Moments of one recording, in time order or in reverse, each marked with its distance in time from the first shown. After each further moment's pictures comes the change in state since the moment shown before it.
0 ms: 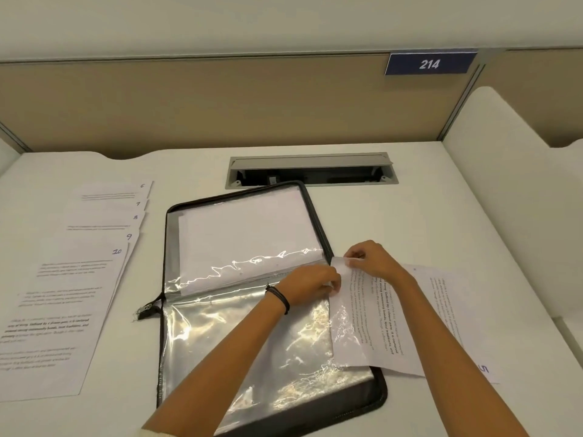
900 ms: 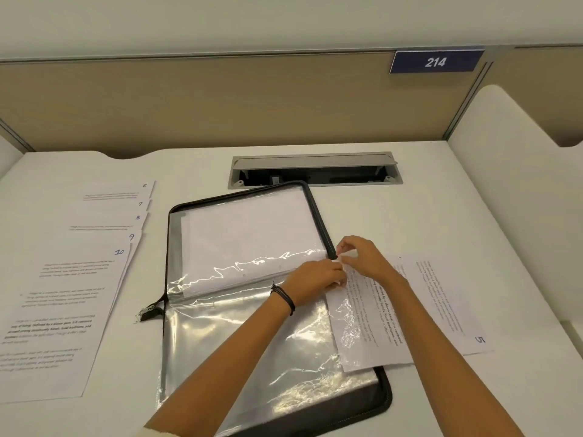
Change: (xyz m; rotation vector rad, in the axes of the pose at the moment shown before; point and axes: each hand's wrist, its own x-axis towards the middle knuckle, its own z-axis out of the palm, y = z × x) left_hand 0.003 -0.001 -0.003 0.111 0.135 0.139; right_hand 0.010 -0.016 0.015 0.056 0.077 -0.120
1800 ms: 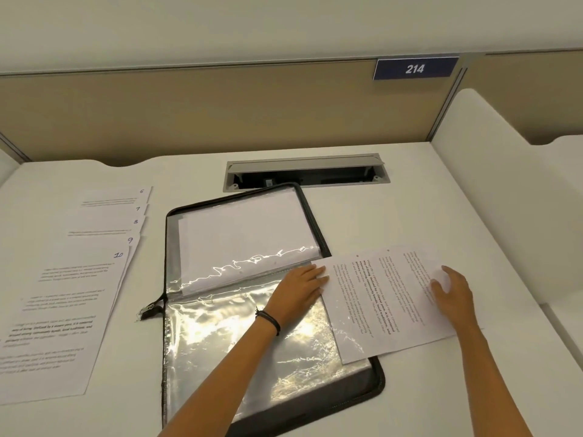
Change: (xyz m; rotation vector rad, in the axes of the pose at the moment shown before) left_hand -0.048 -0.003 0.048 -0.054 0.069 -0.256; right_hand -0.128 0.118 -0.046 0.070 0.586 0.478
